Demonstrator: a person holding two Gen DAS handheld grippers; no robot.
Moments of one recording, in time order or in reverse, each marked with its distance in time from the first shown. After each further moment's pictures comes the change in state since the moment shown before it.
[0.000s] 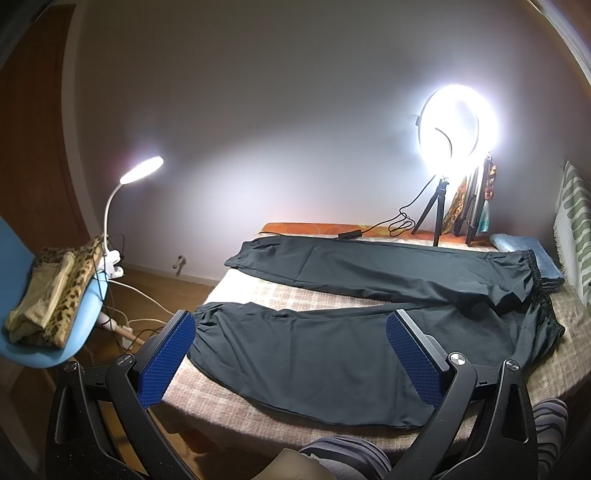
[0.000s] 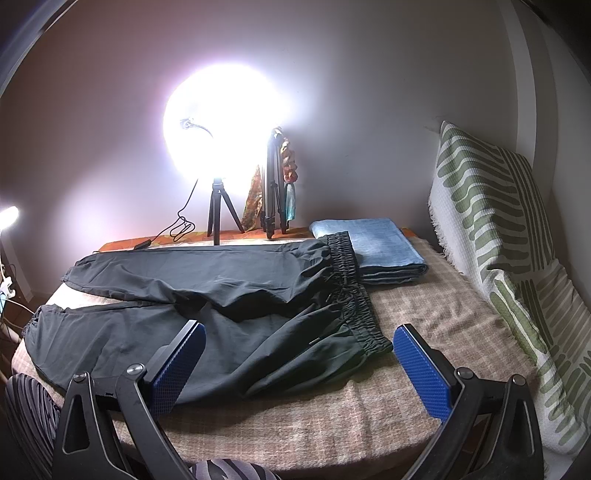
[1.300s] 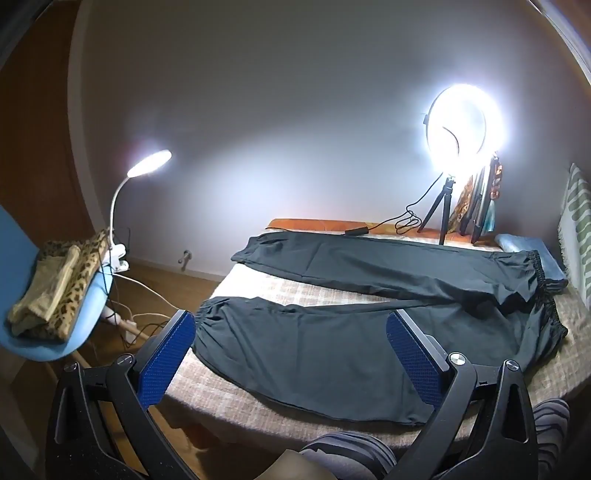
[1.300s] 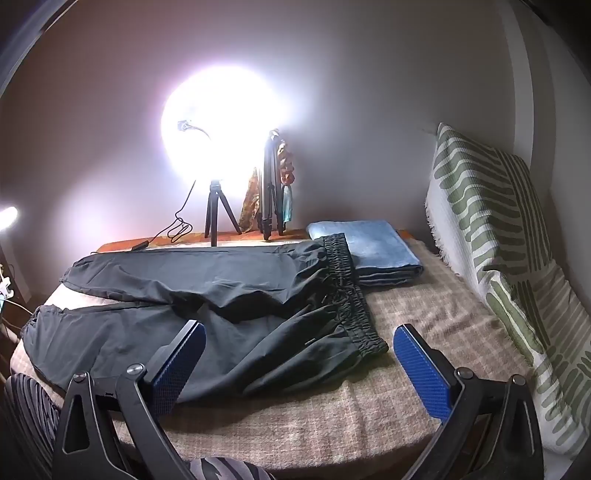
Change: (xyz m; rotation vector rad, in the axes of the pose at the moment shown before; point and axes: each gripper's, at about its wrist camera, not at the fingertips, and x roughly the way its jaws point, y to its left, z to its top) left arm -0.001 0.009 -0.006 -0.013 0.006 0.016; right arm -0.005 -0.004 0.004 -0.003 -0.003 -0.006
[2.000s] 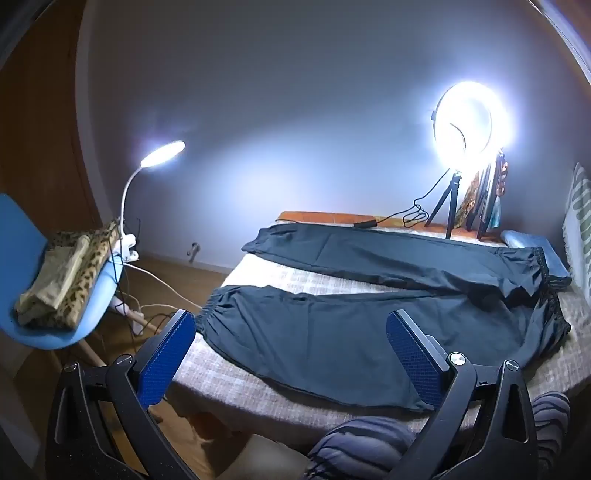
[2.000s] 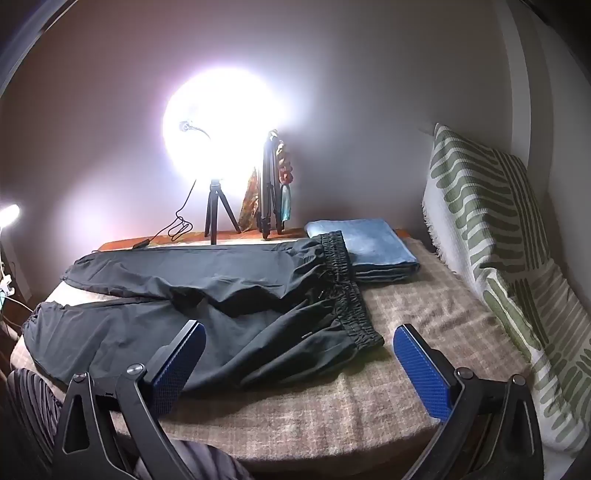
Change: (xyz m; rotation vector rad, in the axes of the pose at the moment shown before) left arm -0.007 0.010 -0.010 -0.015 0.000 0.025; right arm -0.009 -0.004 -0.008 -0.001 -0.023 -0.006
